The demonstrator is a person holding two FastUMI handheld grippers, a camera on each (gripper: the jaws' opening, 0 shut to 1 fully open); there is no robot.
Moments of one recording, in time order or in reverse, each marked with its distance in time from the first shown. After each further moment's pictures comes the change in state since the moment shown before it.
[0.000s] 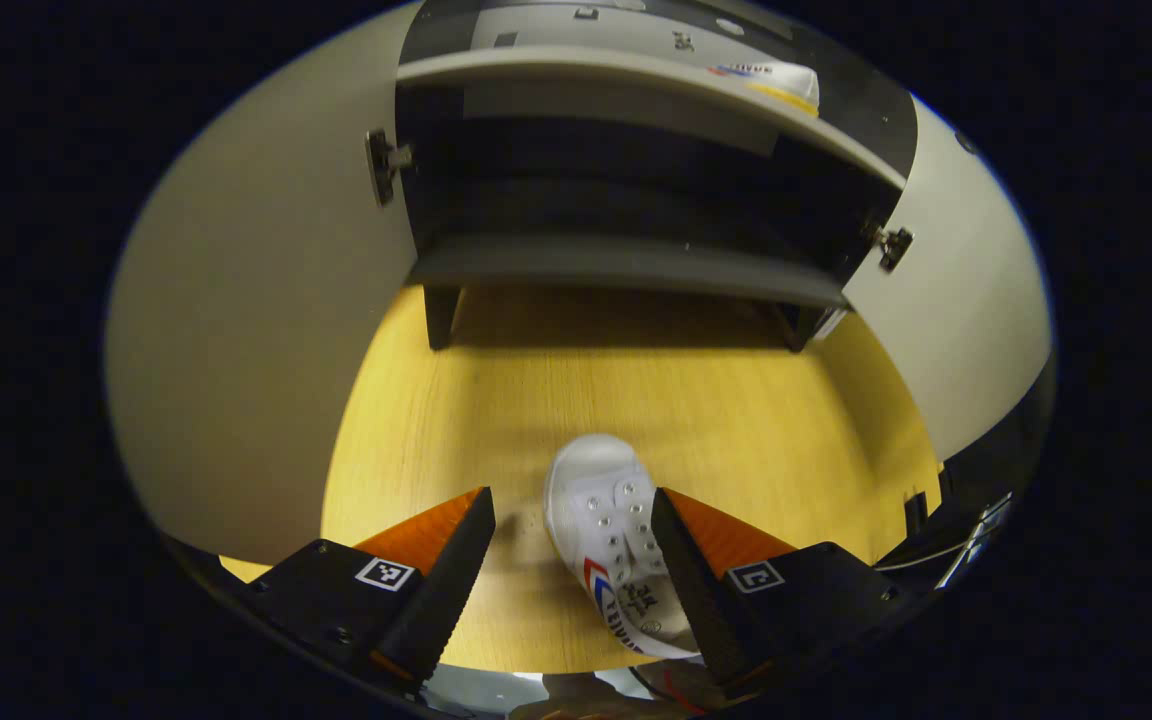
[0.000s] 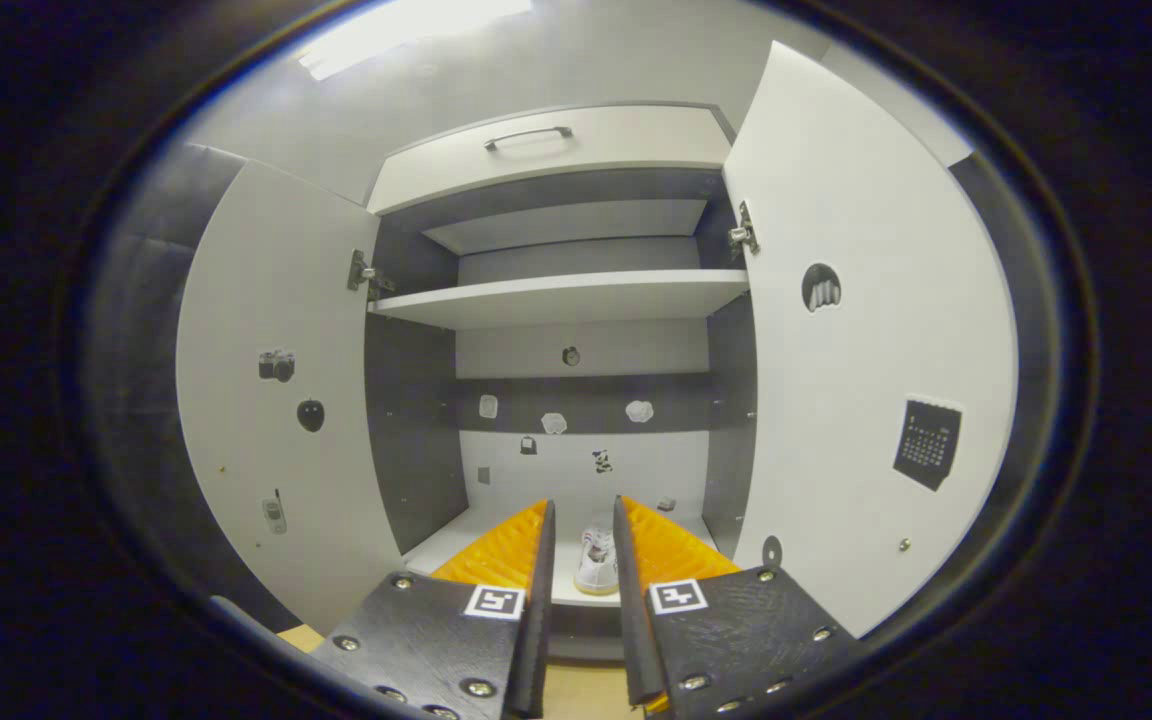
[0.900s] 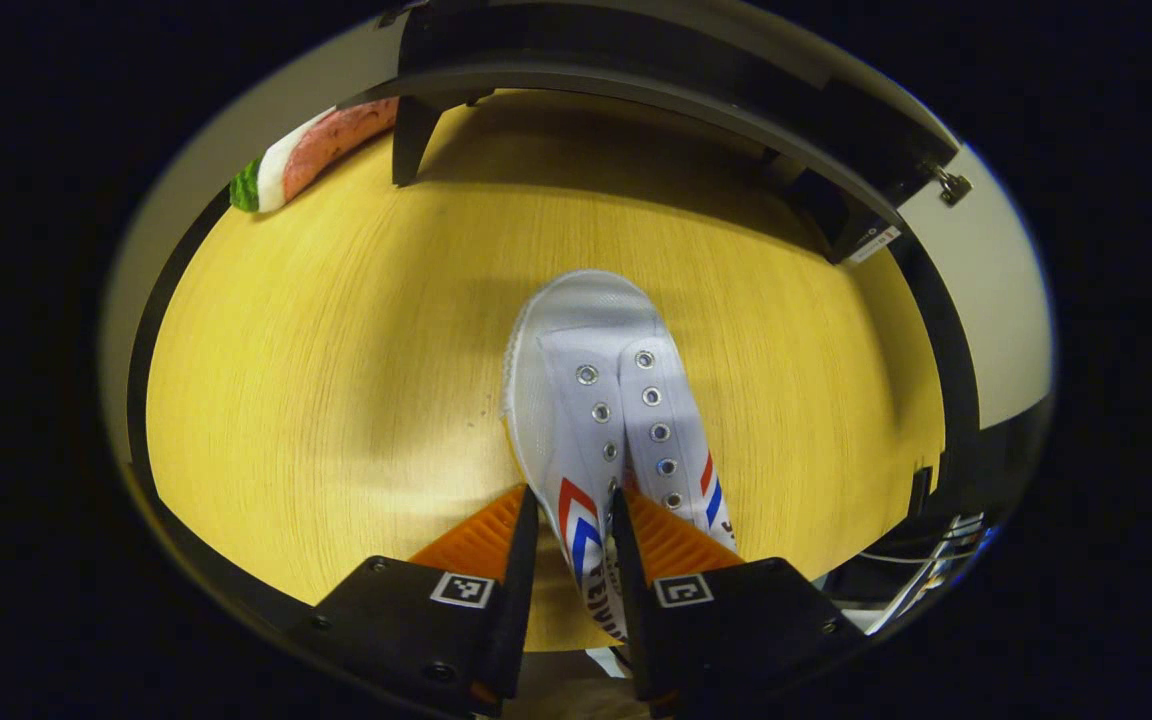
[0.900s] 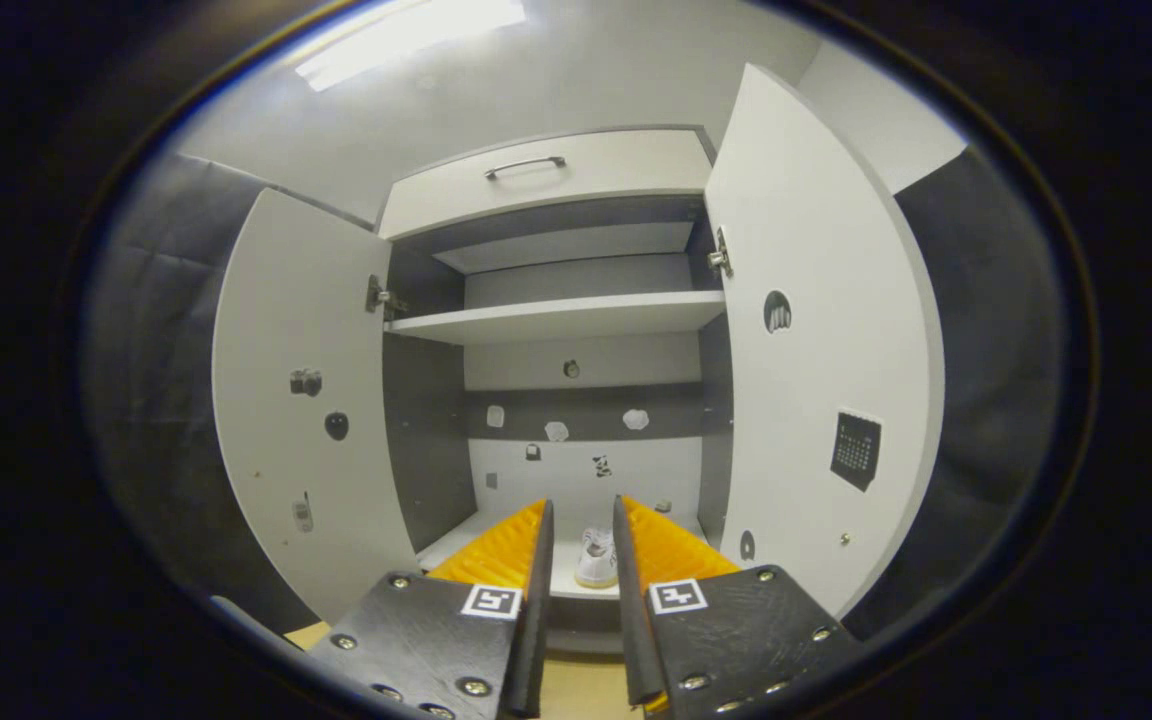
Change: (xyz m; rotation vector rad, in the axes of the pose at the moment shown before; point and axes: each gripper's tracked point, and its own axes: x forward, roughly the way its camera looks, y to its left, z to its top) left arm 0.046 -0.014 -0.075 -0.152 0.258 -0.026; right arm -0.036 -0.009 0.009 0.012 -0.022 0.016
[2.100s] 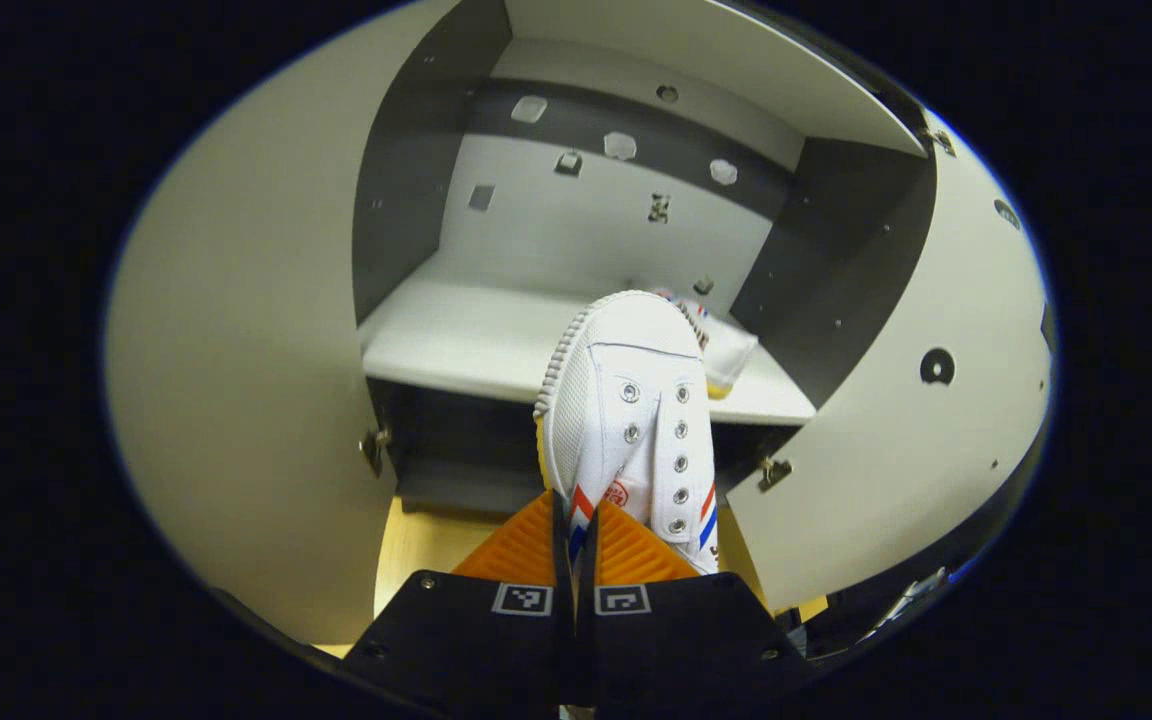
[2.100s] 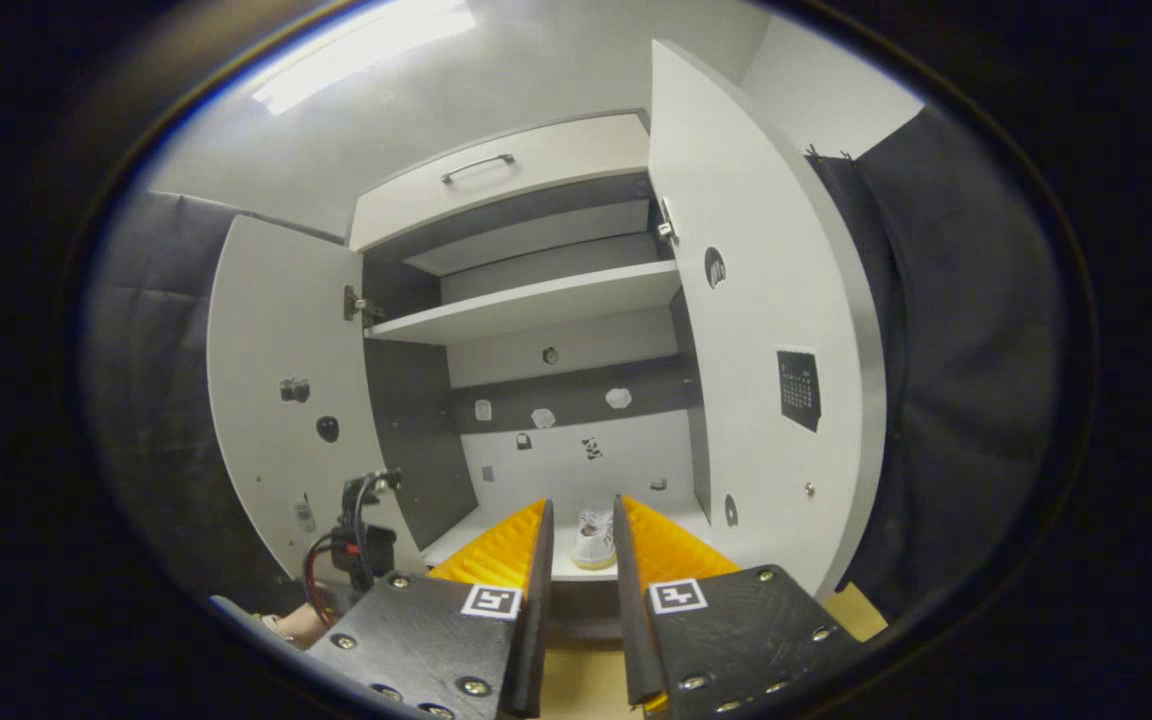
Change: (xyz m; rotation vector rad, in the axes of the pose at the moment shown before) left arm -0.223 -0.077 0.266 0.098 -0.645 -0.152; right arm -0.009 -0.027 -0.026 0.106 0.021 -0.019
